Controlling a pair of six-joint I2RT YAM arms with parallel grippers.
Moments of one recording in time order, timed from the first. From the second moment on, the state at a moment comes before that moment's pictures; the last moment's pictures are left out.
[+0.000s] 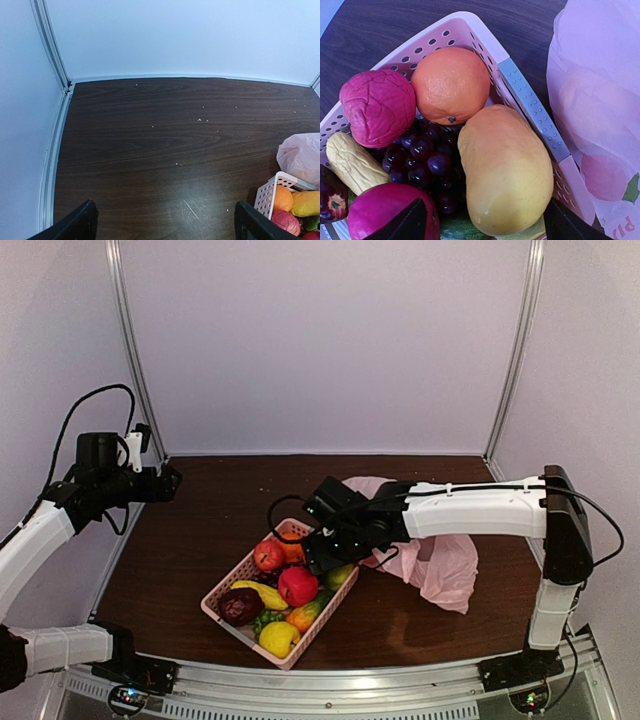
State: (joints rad) left arm -0.16 0.98 0.87 -0.40 0.04 -0.10; right arm 1.08 1.89 1.50 -0.64 0.21 0.61
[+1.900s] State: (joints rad) left arm -1.28 1.41 0.84 0.17 0.19 -0.85; right arm 1.11 0.88 0.97 -0.38 0.21 0.55
